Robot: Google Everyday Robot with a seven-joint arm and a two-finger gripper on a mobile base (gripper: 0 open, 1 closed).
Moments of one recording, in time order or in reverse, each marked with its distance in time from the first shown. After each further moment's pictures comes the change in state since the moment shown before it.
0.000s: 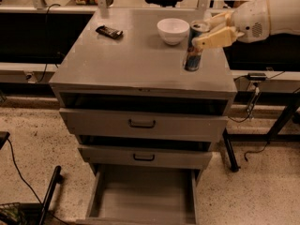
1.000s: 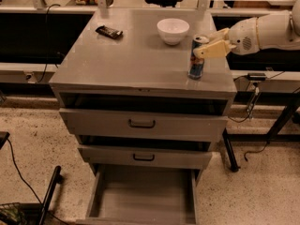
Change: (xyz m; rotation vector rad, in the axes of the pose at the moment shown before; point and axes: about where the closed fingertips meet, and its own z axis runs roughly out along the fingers) arm 0.069 -0.051 0.016 0.121 0.061 0.162
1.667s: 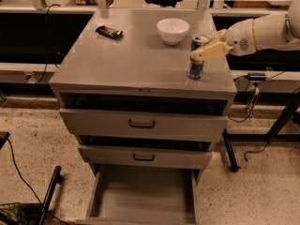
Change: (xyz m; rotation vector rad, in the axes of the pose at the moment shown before) arm 0.000 0.002 0.007 -0.011 0.000 0.000
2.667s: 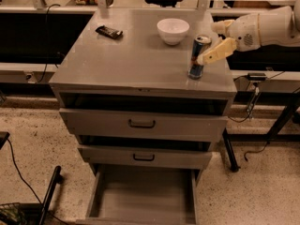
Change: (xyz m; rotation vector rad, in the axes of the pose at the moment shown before) arm -0.013 0.001 -0.010 -0.003 -0.029 -0.056
